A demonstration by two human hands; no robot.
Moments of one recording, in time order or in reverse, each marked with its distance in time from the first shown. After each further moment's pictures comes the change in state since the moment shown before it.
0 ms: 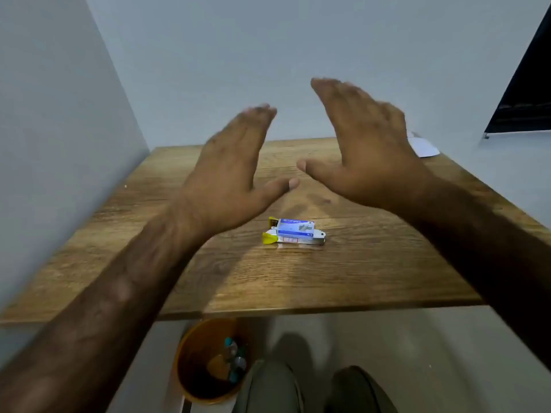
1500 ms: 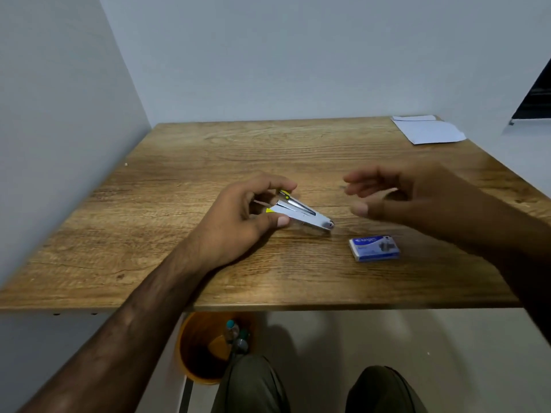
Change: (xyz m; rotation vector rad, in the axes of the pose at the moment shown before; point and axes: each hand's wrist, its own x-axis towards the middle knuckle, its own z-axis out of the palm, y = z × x) left_hand -0.055 -0.023 0.050 -0.841 -0.161 -0.282; right_hand -0.054 0.034 0.013 0.771 -0.473 0.217
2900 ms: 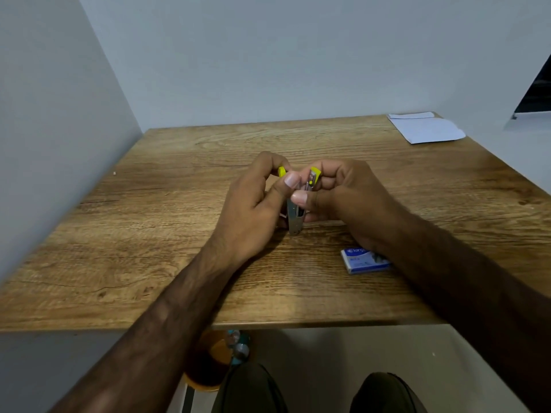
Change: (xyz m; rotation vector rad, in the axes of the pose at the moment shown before) left_hand 0.033 0.011 0.032 -0.025 0.220 0.073; right_hand 0.058 0.006 0.061 0.647 0.112 0.031
